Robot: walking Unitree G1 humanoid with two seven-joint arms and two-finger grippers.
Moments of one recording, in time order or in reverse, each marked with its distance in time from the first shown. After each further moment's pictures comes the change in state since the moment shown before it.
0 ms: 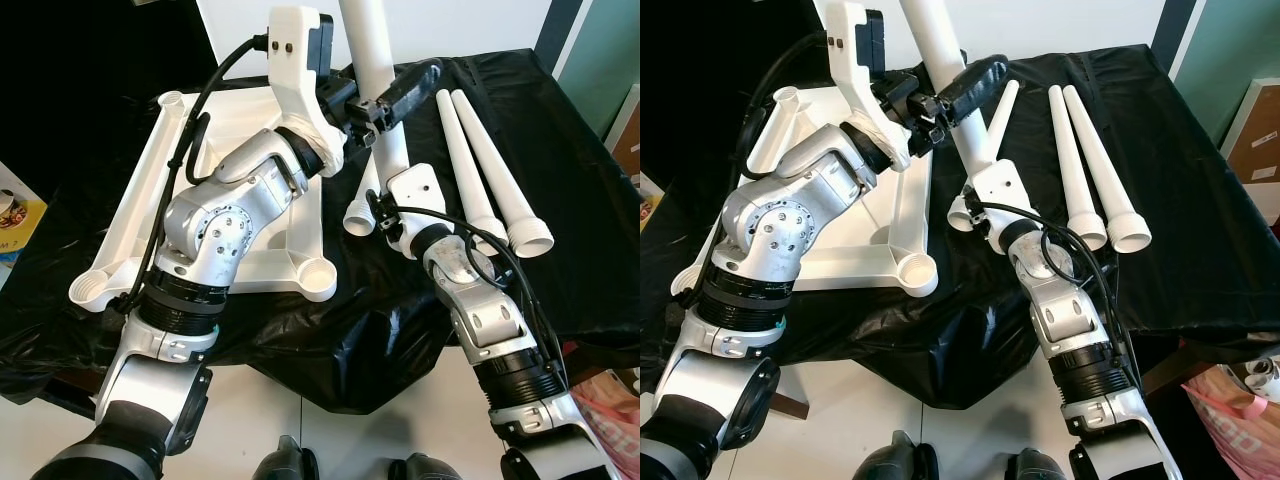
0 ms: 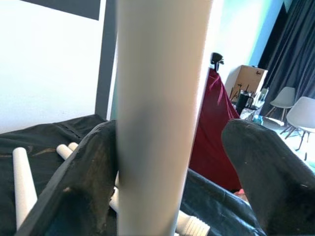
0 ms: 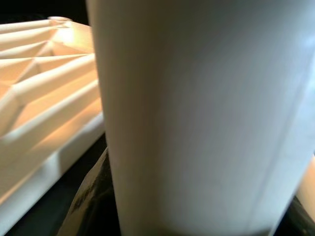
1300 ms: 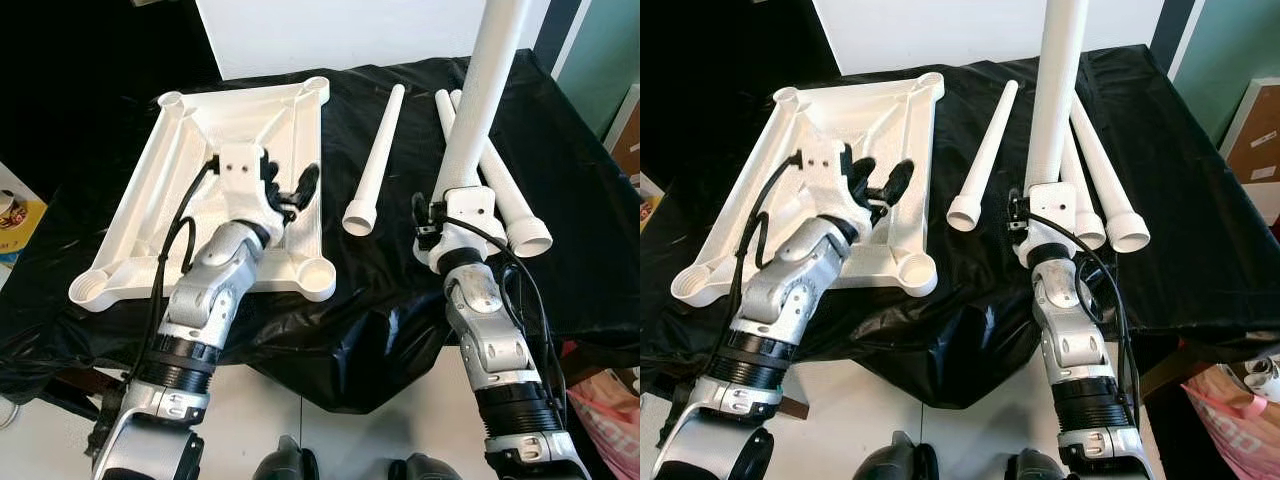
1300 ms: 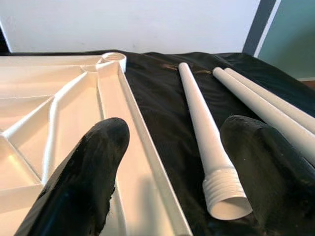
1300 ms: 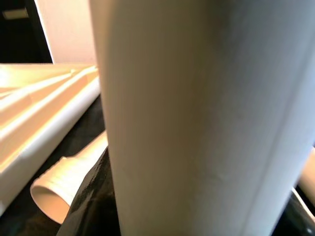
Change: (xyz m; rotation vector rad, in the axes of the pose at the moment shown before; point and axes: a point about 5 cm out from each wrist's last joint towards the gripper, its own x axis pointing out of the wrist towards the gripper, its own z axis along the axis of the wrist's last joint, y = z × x) left arm -0.080 0.072 -0.085 0.148 0.151 0.614; right arm -0.024 -0.016 -0.020 0.194 -0.085 -0.255
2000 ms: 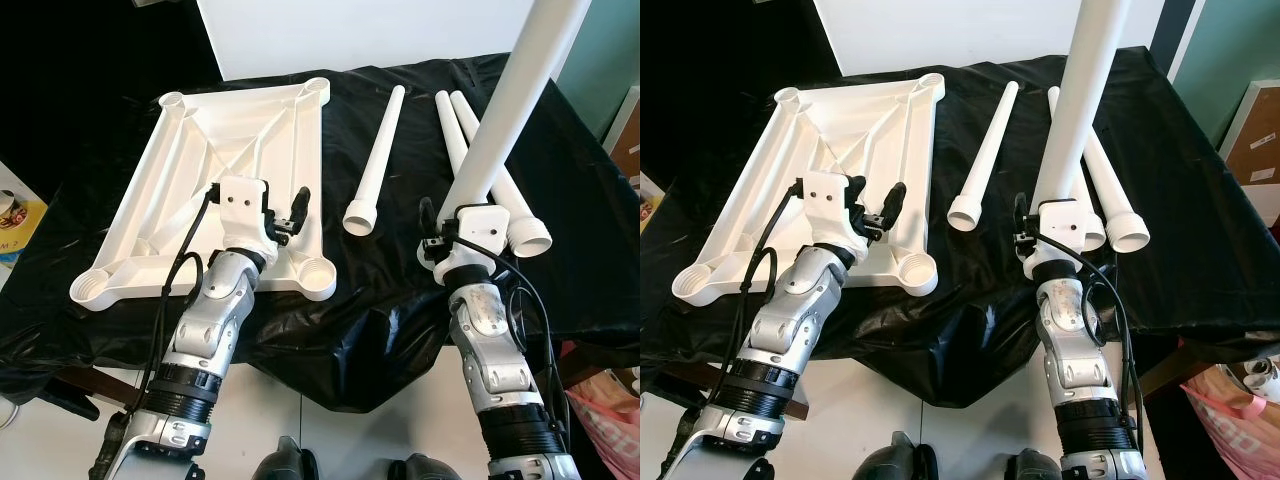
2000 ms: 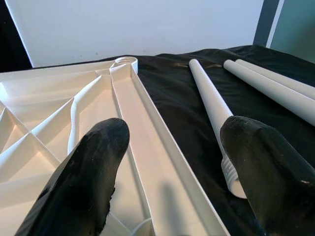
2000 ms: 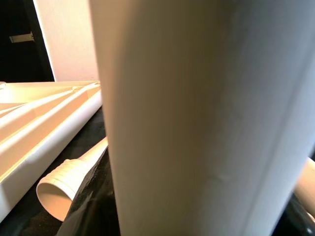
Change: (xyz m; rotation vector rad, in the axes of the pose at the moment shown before) left arm -0.019 0.004 -0.022 0.102 -0.030 0.060; right arm -0.019 -0.006 -0.005 0.015 -0.090 -0.011
